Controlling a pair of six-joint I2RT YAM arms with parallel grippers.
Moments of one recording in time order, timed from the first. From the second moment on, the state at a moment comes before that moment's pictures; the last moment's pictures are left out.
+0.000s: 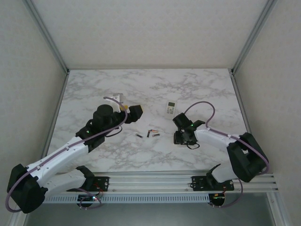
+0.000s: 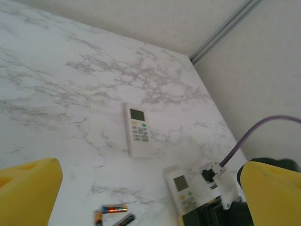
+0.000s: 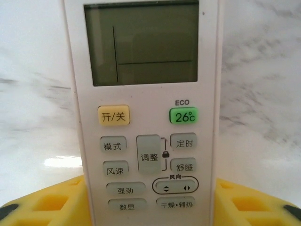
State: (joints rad) left arm -0.61 1.03 0.72 0.03 0.02 -0.67; right arm 0.65 1.39 0.71 -0.61 0.08 0.60
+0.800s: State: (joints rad) left arm -0.58 1.42 1.02 -0.05 0.42 -0.95; right arm 0.67 1.18 0.90 -0.40 -0.39 0.49
